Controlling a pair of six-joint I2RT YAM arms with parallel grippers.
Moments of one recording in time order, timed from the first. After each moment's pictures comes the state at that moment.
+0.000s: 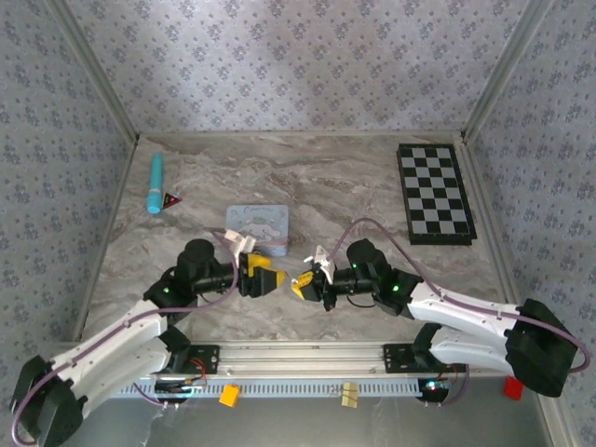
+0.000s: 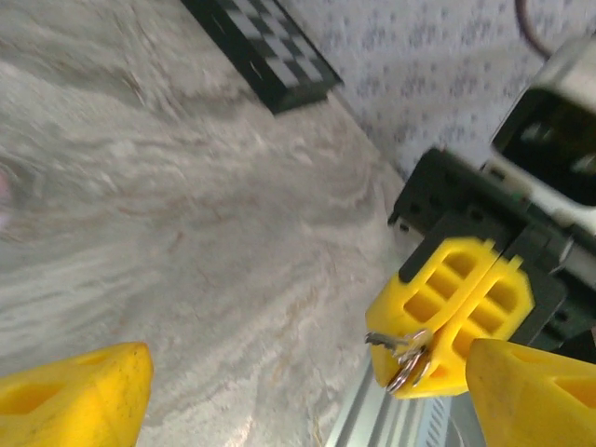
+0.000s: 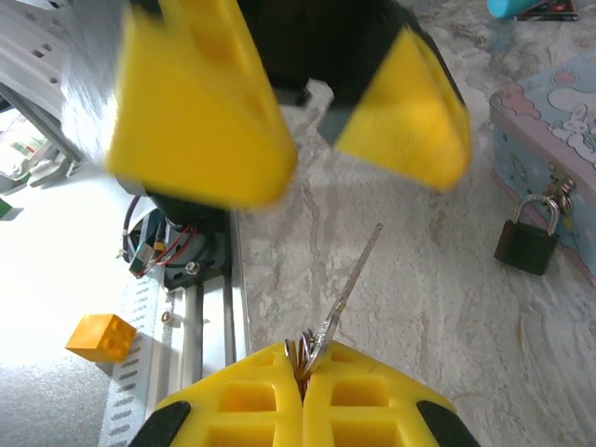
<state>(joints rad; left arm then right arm) -0.70 0.78 0.39 0.03 0.57 -0.54 0.92 1.06 0.47 0.21 -0.56 0.12</state>
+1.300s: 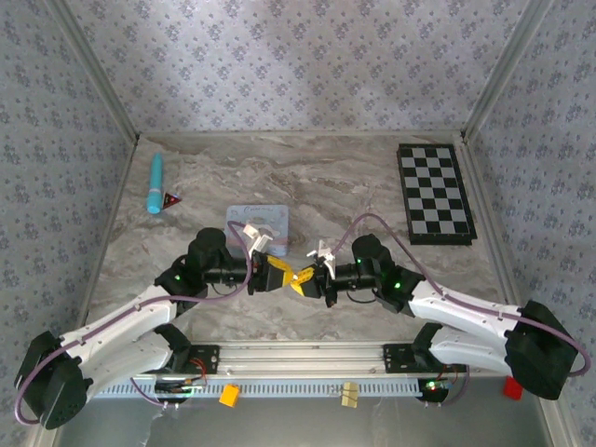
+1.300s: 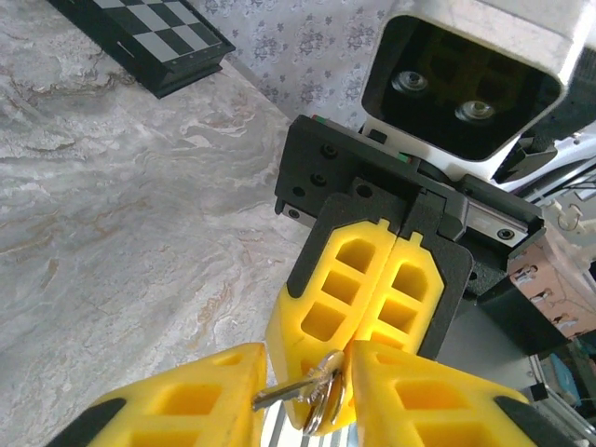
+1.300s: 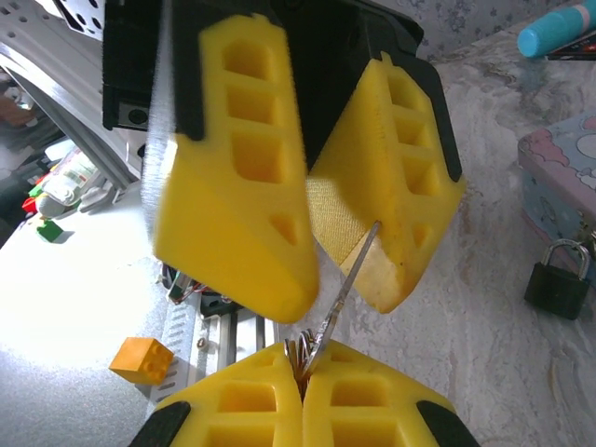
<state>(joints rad) -0.74 0.91 0.49 0.11 0.75 -0.51 0.87 1.06 0.48 0.28 -0.67 0.17</state>
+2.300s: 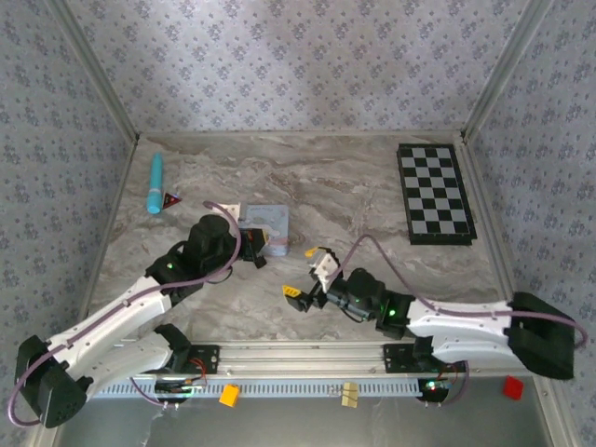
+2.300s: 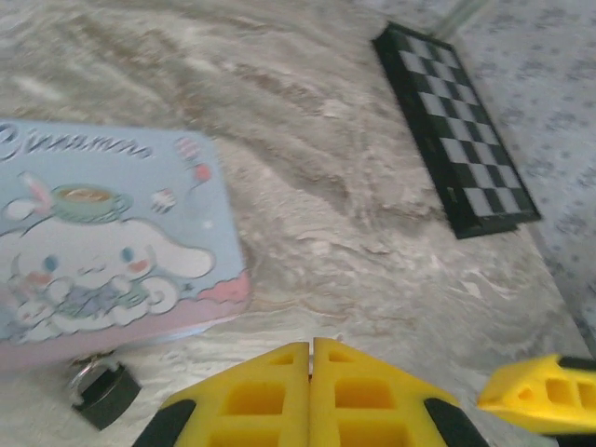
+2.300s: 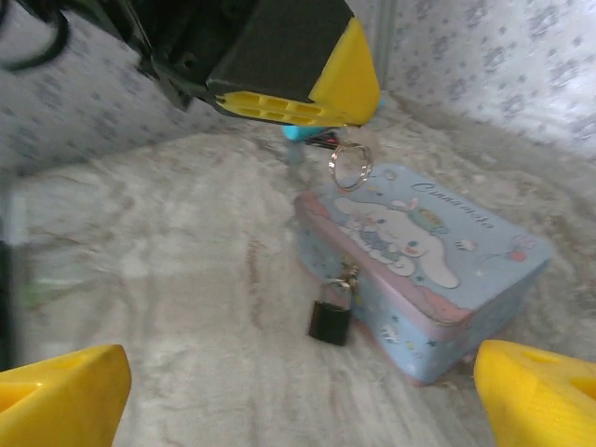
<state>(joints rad) -0.75 0.92 0.70 -0.28 -0.03 -0.70 1.19 1.10 0.33 0.60 0.25 0.01</state>
